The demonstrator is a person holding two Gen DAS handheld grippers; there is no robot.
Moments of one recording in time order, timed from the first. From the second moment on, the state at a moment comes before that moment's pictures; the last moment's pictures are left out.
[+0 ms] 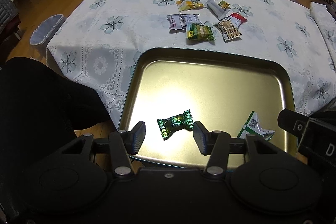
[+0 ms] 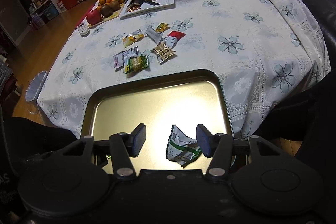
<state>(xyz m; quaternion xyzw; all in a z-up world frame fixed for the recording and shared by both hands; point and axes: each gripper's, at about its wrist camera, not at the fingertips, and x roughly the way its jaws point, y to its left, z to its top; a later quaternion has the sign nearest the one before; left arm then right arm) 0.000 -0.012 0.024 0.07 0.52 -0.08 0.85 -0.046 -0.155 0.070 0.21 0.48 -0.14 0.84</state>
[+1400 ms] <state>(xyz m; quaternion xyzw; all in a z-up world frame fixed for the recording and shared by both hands) 0.001 -0.007 0.006 0.08 0.56 -0.08 0.82 -0.032 -0.159 0.039 0.20 0.57 -0.14 0.79</state>
